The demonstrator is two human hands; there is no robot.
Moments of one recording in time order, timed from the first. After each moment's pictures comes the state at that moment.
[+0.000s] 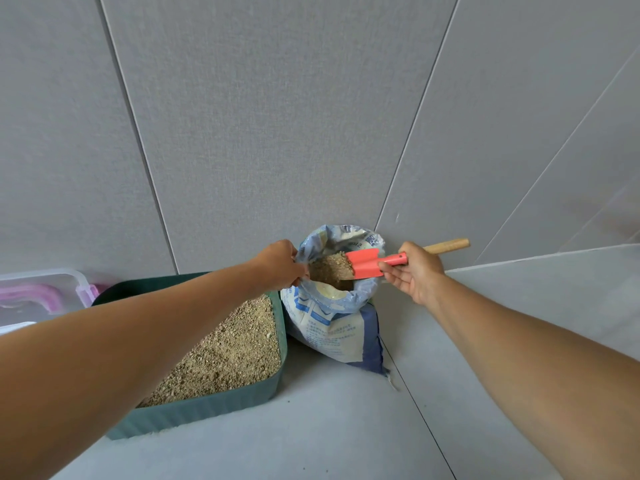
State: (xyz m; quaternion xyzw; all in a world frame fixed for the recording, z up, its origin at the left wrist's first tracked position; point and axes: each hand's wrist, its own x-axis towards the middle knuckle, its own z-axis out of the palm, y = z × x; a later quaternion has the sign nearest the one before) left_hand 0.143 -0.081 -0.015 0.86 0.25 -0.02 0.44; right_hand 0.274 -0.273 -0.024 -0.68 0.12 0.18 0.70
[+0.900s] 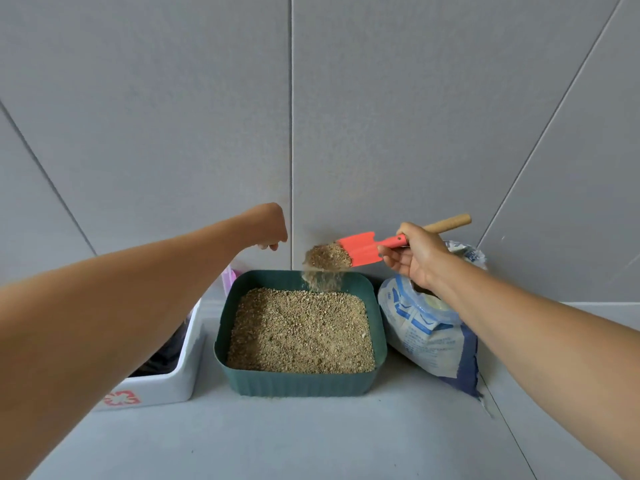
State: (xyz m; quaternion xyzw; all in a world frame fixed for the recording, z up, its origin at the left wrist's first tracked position) left_hand 0.034 0.064 0.051 0.91 0.36 -0.06 0.20; right_hand 0.179 -0.132 0.024 -0.65 -0.03 0.31 0.69
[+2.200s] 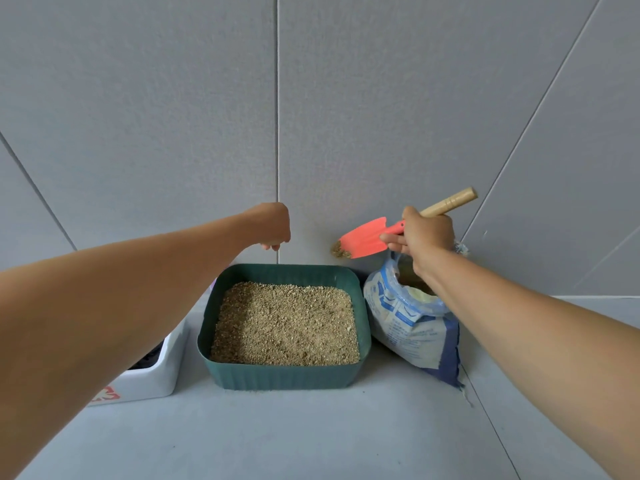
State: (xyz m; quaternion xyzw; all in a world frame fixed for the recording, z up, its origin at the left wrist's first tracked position) left_hand 0.048 0.043 0.049 0.92 0.33 -0.06 0.21; right_hand 0.187 -0.145 0.034 -0.75 -0.02 0.09 0.65
